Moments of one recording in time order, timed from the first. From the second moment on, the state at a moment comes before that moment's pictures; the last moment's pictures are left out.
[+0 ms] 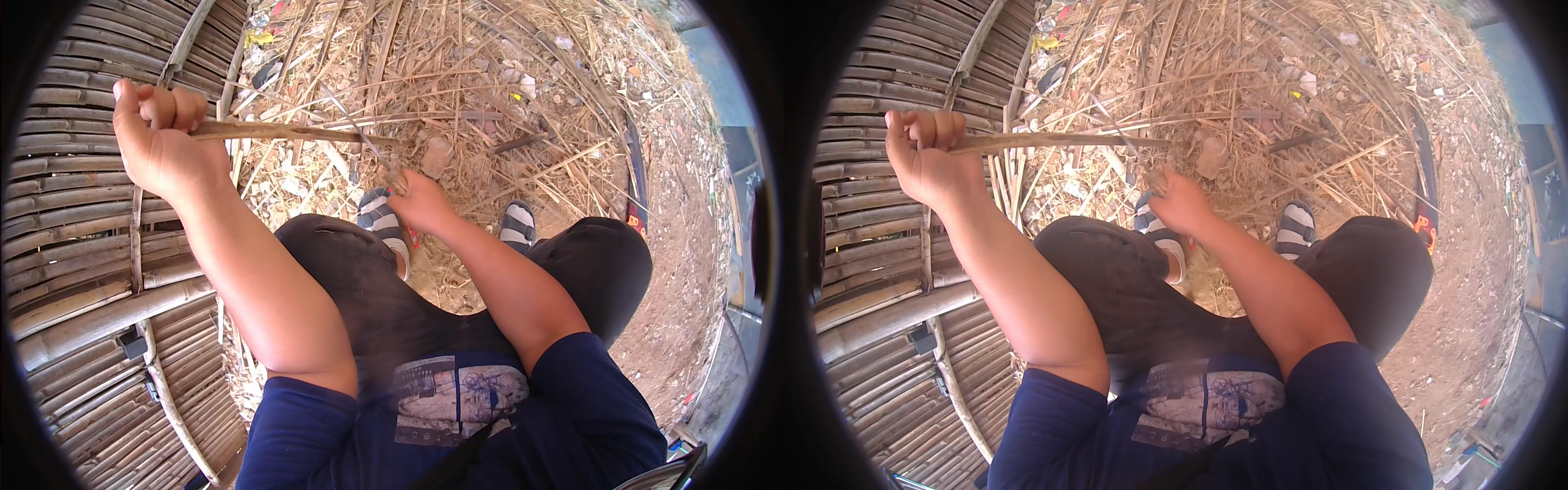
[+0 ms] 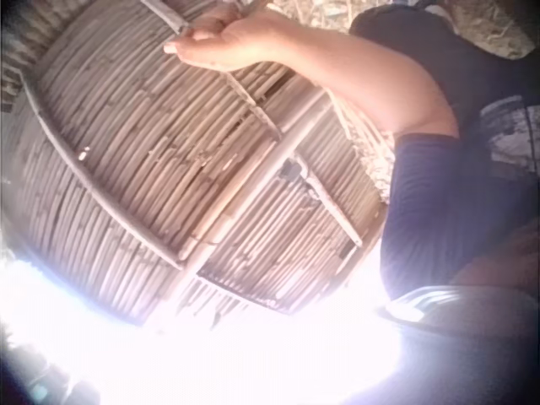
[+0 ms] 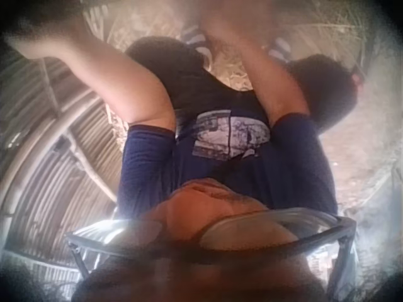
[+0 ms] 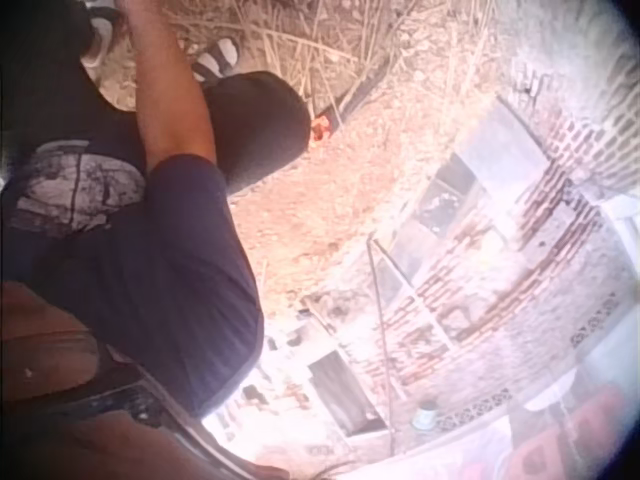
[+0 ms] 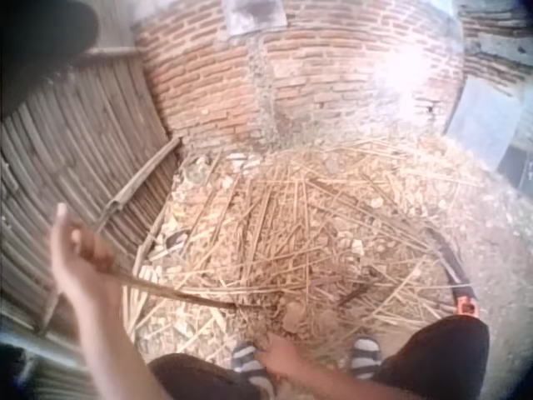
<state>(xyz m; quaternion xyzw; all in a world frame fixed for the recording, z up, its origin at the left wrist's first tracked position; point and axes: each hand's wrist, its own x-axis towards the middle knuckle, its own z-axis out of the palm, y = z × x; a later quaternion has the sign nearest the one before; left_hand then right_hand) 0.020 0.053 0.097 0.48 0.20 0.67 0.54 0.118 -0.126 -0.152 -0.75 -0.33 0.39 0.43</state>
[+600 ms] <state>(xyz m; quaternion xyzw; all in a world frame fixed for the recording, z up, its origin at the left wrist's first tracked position) 0.028 0.045 0.098 0.51 0.18 0.66 0.52 0.111 -0.128 -0.185 -0.79 -0.30 0.35 0.40</state>
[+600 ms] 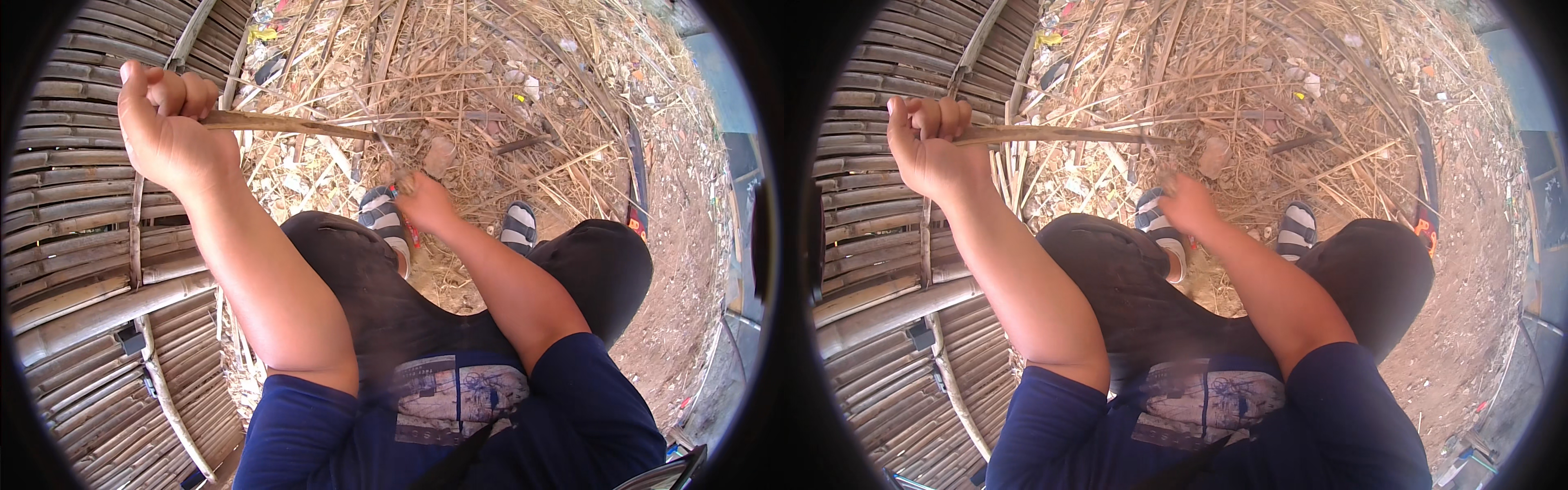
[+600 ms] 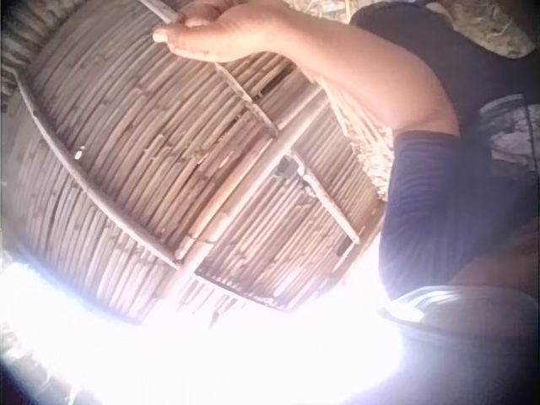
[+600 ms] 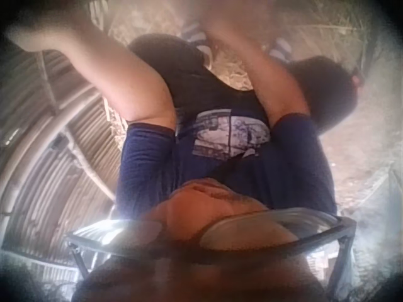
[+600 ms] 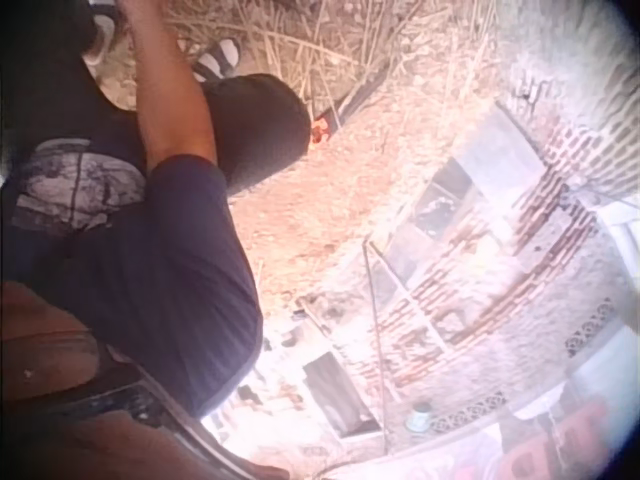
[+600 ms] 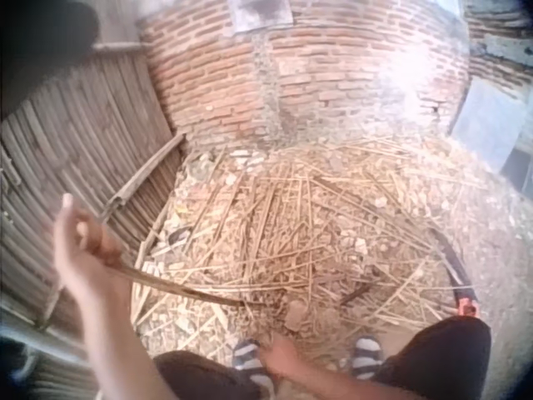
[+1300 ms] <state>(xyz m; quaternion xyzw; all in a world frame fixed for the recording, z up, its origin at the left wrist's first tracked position) 0.032 0.038 0.101 0.50 0.20 0.66 0.53 0.106 -0.123 -0.166 -0.73 -0.34 0.36 0.46</state>
